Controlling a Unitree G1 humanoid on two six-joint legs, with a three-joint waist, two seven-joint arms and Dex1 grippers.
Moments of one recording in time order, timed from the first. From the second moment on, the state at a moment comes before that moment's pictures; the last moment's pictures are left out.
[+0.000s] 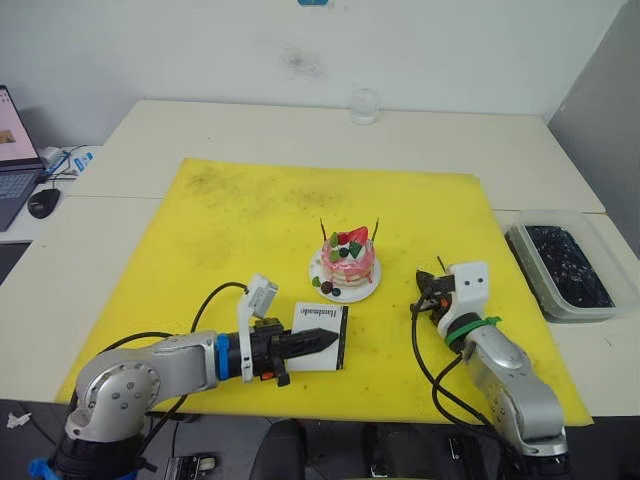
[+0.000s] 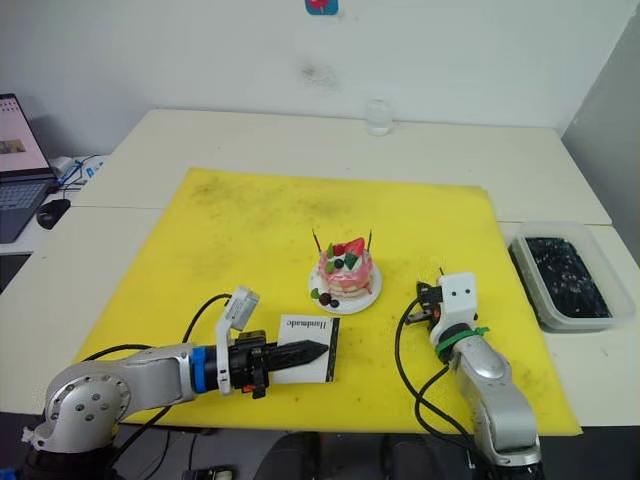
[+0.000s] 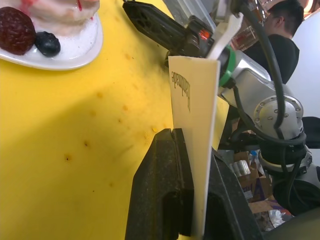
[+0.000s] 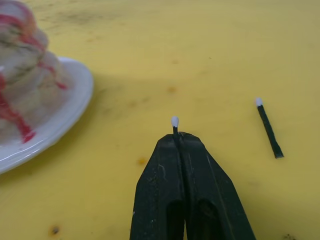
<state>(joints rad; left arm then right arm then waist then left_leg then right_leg) -0.12 0.60 0.10 -0.47 -1.25 1.19 -0.47 -0.01 -0.18 0.01 -0.45 0.19 0.59 0.24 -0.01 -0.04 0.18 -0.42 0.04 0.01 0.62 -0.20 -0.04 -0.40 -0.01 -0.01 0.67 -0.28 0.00</state>
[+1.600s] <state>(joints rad) -0.12 0.63 0.07 -0.43 -1.21 1.19 -0.54 0.14 -0.33 0.12 -0.44 0.18 0.38 0.44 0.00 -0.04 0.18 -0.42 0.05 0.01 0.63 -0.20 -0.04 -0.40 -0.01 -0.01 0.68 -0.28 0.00</state>
